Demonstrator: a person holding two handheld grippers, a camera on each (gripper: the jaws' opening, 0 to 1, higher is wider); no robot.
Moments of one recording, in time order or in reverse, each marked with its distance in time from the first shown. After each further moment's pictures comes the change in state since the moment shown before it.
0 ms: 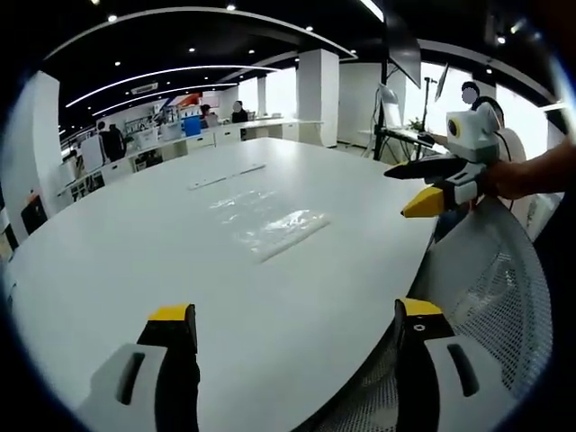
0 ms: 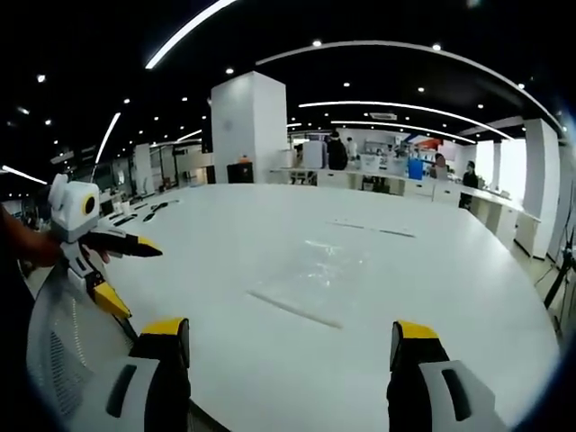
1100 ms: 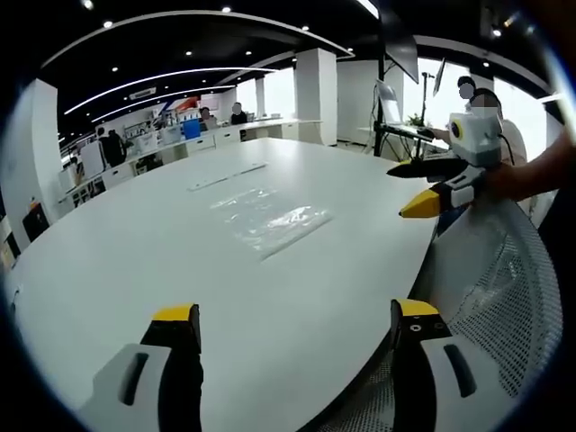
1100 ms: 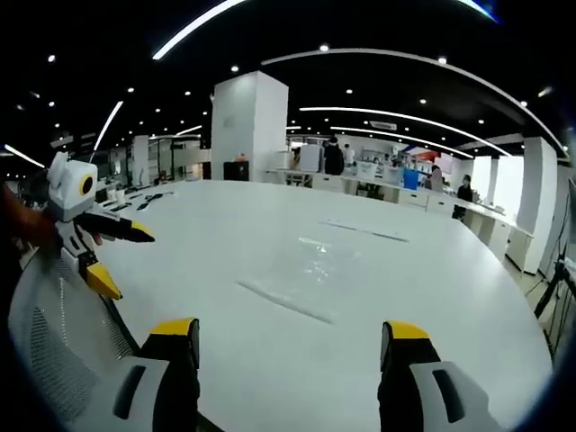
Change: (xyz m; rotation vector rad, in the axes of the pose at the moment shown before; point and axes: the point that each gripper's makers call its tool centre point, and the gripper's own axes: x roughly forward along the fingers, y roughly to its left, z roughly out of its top) left arm 0.005 0.002 -0.009 0.037 0.001 0.005; right arm -0.002 -0.007 -0.016 -0.059 -0.005 -0.054
